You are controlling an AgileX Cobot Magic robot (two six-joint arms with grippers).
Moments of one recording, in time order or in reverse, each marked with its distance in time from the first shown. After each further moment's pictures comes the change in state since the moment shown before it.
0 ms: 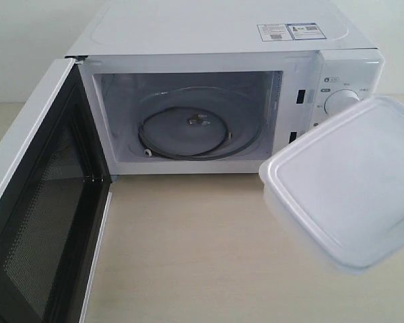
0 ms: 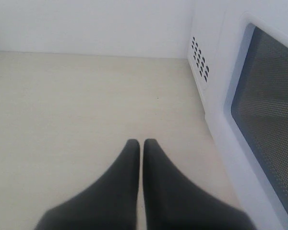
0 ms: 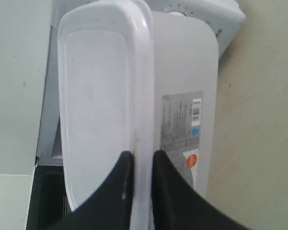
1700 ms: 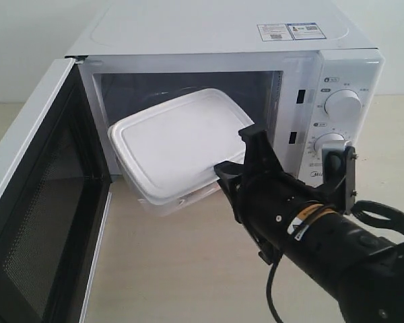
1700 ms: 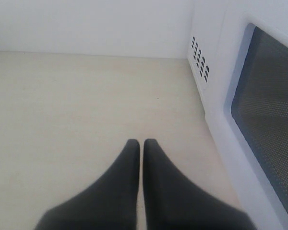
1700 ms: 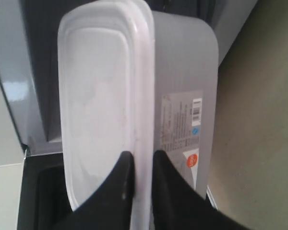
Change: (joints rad) left arm 0.000 0.000 0.000 0.000 0.000 0.000; right arm 0.677 1.271 -0.368 -0.355 -1.036 0.871
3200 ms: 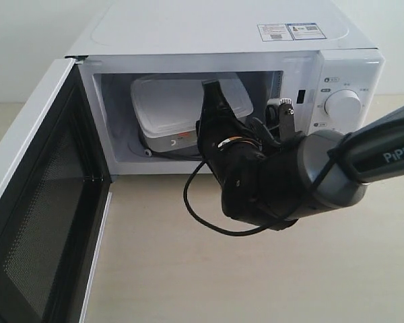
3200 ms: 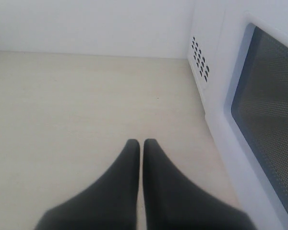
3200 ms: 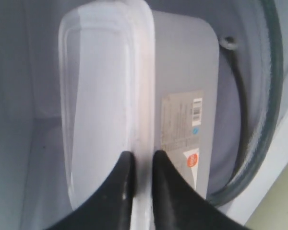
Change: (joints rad) left arm 0.000 0.000 0.000 0.000 0.000 0.000; right arm -0.107 0.354 -0.528 0.346 0.094 -0.310
